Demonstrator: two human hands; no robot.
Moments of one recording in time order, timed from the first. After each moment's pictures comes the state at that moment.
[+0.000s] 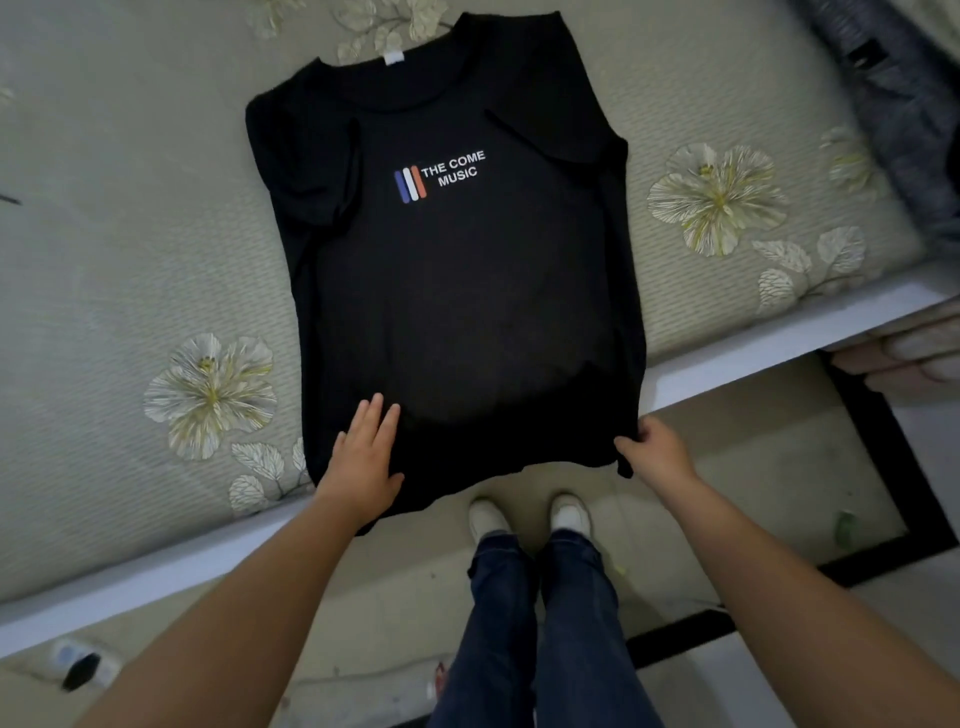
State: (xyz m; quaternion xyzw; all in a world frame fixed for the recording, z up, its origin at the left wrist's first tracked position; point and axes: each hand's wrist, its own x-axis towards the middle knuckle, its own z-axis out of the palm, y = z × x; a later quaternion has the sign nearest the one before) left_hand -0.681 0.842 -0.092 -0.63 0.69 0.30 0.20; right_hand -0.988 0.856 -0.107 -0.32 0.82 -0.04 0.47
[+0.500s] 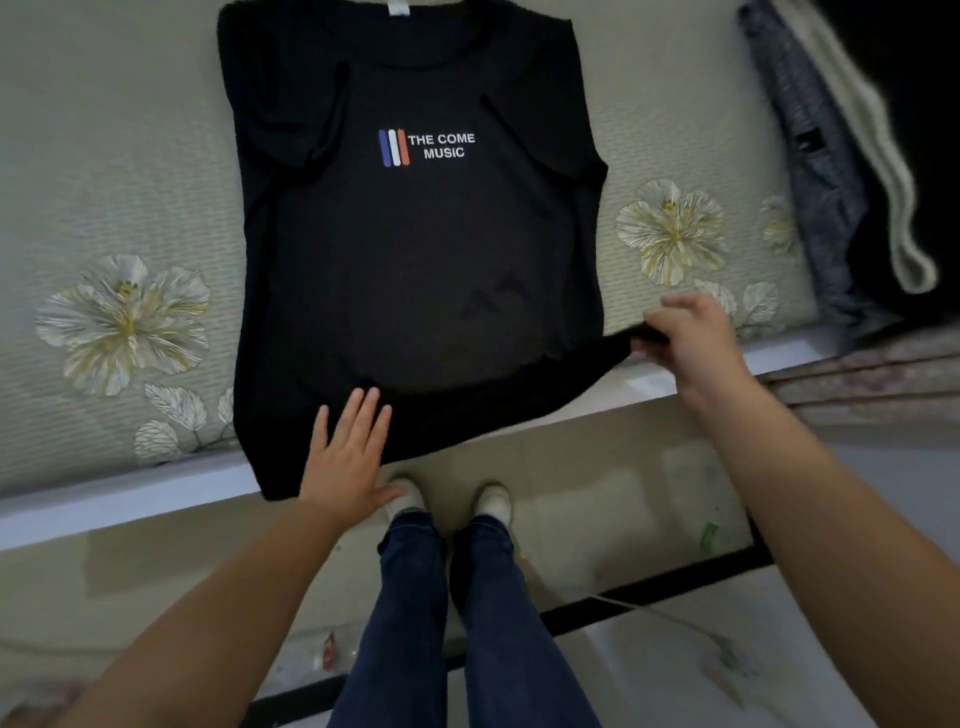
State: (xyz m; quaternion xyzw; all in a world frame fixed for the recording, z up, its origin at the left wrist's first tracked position) left_hand -0.722 0.881 -0.106 -0.58 0.75 0.21 0.25; right_hand -1.015 0.760 0.014 -0.27 0.78 -0.30 0.48
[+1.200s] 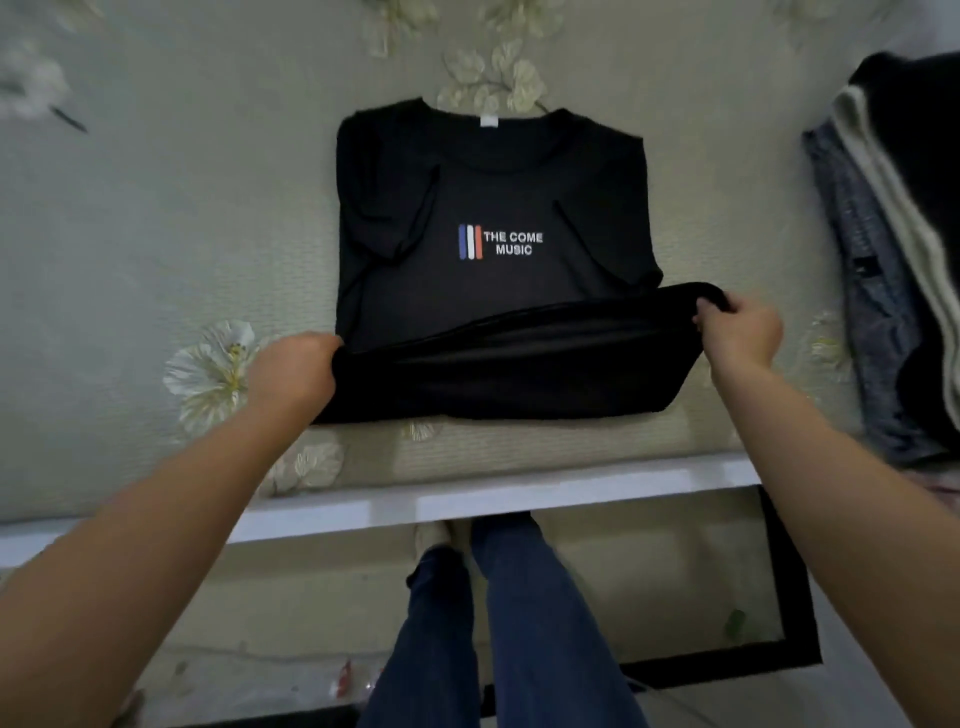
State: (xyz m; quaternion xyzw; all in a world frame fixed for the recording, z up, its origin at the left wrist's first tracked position) left_hand -0.631 0.730 -0.019 -0.76 0.63 0.17 0.04; right_hand -1.007 0.633 0.004 -0.43 0.84 -0.20 0.26
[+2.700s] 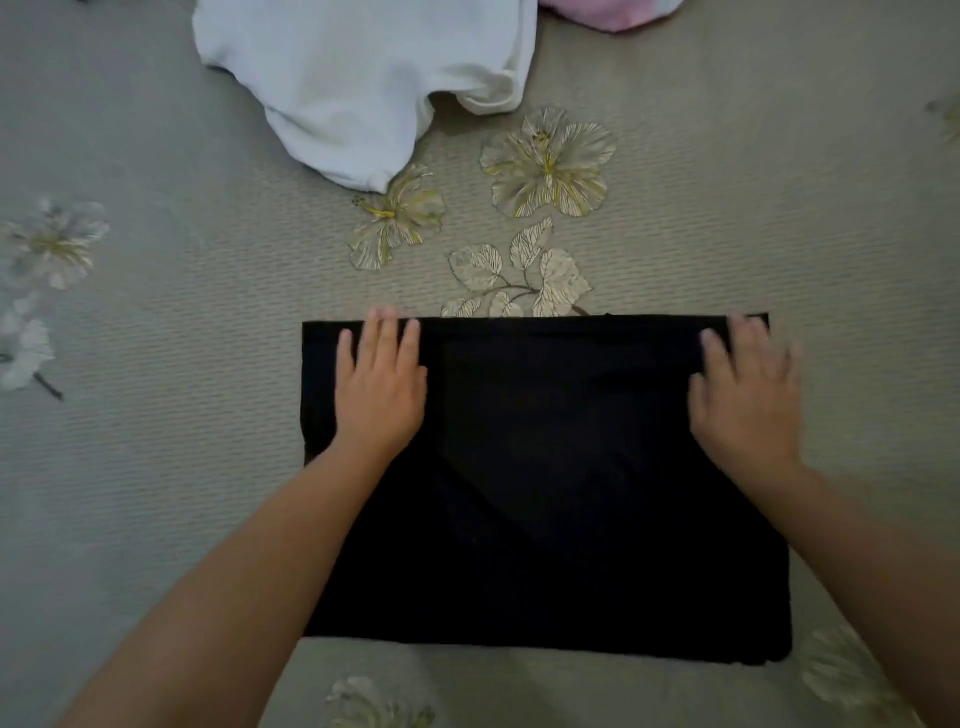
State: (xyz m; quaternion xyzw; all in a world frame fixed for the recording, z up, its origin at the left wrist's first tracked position) left_hand -0.659 0.425 -0.102 -0.74 0.67 0.05 0.03; right_hand -0.969 0.394 -0.104 -0.76 0.64 -0.06 0.00
